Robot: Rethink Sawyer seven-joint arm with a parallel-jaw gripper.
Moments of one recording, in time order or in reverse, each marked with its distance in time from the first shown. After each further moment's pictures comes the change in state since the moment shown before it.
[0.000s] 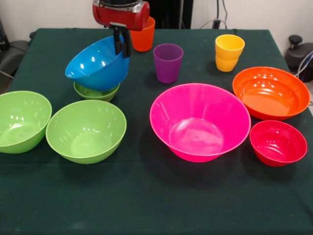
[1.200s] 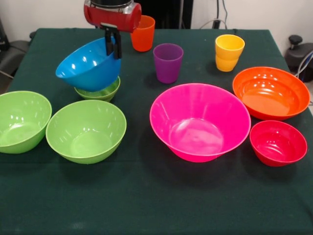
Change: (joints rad) arm 0.004 -0.015 -0.029 -0.020 0.001 0.000 0.000
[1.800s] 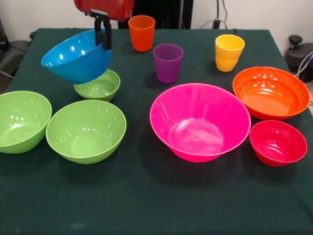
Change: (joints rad) arm 0.032 -0.053 -0.039 -0.002 0.010 0.000 0.000
